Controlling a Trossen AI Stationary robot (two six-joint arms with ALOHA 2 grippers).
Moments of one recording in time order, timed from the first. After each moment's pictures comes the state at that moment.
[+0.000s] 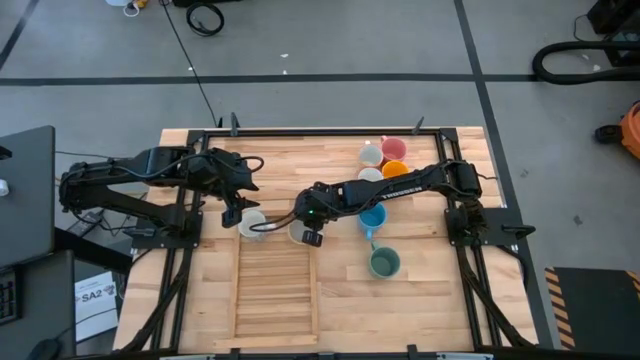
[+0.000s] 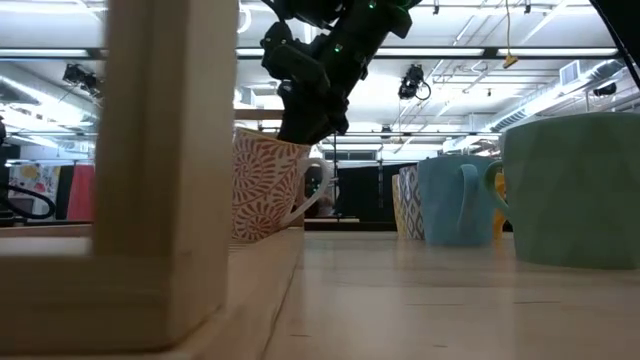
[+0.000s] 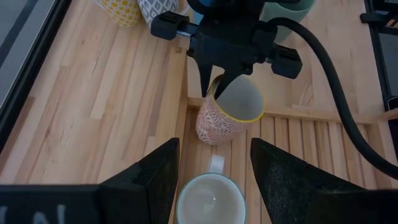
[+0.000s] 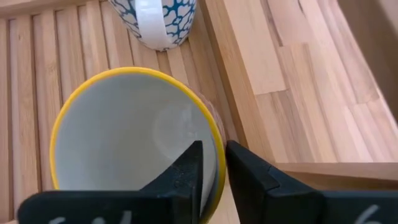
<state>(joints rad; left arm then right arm) 0.04 1.06 1.24 -0.98 -0.04 -0.09 0.03 2.01 1.58 -0.52 0.13 0.21</state>
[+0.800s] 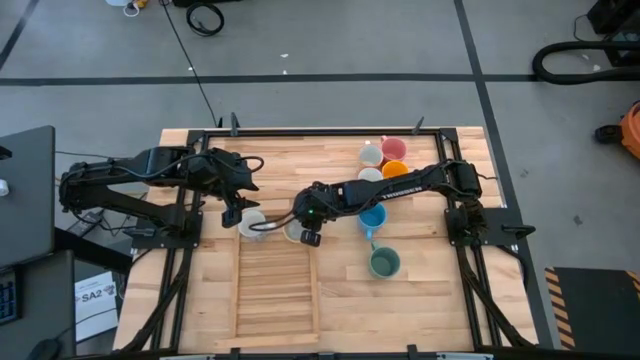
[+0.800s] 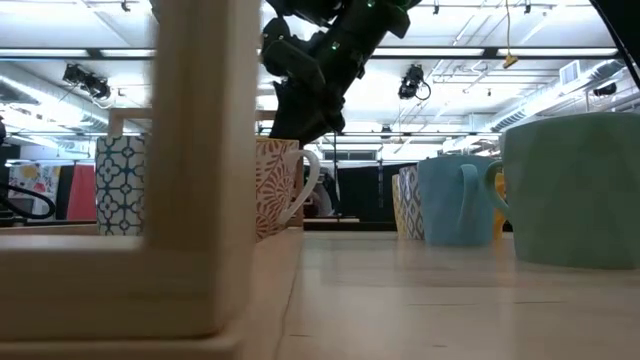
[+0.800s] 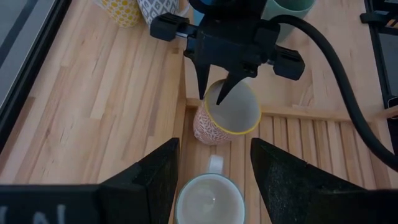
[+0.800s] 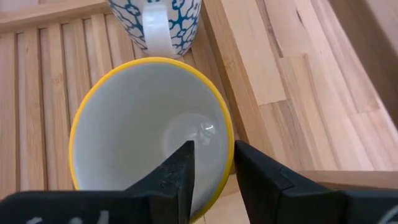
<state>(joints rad) 0.04 1.06 1.24 -0.98 -0.04 -0.09 0.03 2.01 1.58 -0.49 0.14 0.21</state>
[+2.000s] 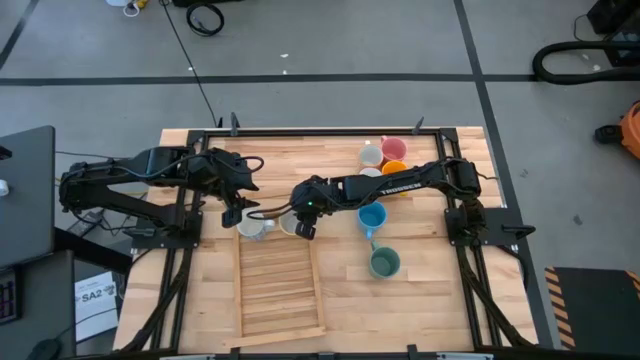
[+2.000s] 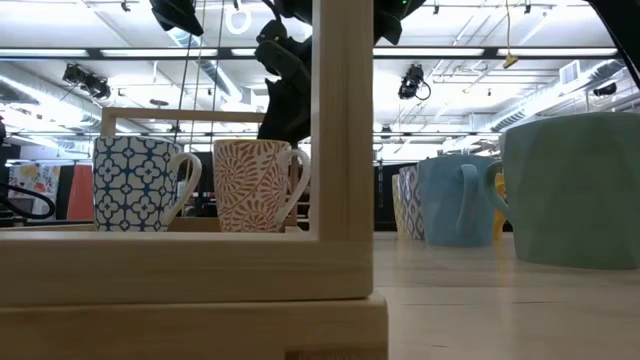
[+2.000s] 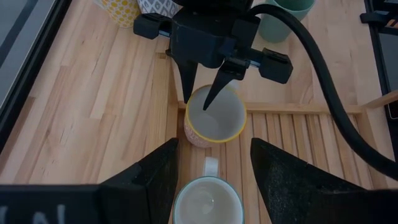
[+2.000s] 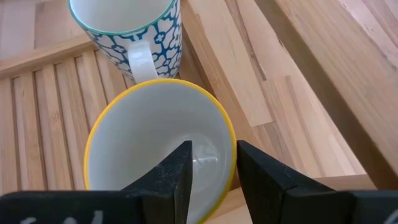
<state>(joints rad) 0.04 1.06 1.24 -0.98 -0.04 -0.09 0.00 2.01 1.58 -0.41 0.13 0.23</state>
